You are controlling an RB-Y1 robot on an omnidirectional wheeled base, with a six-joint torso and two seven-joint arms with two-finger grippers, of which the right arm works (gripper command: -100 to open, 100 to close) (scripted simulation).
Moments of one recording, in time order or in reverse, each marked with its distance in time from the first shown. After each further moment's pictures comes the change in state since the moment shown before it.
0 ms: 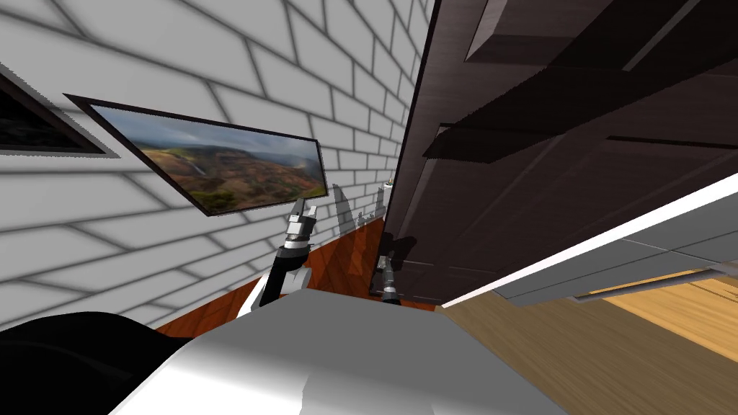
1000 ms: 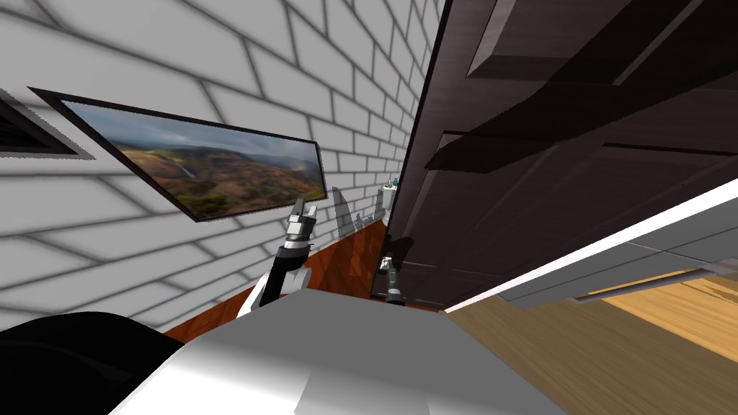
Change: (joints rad) arm 0.013 -0.032 -0.026 -0.011 -0.017 0.005 0.008
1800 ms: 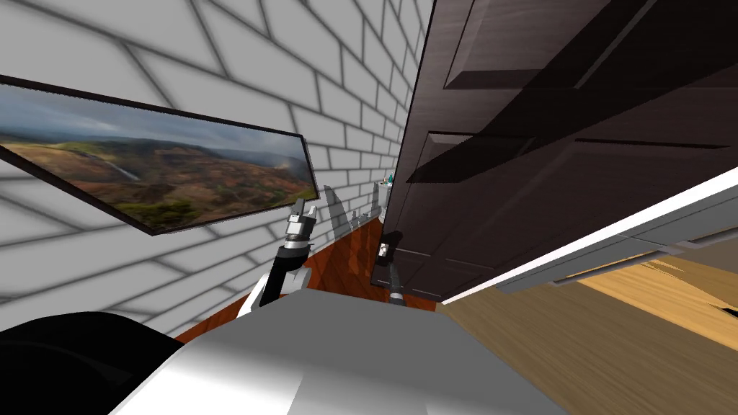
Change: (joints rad) arm 0.036 -0.014 0.009 -0.007 -0.038 -0.046 0.035
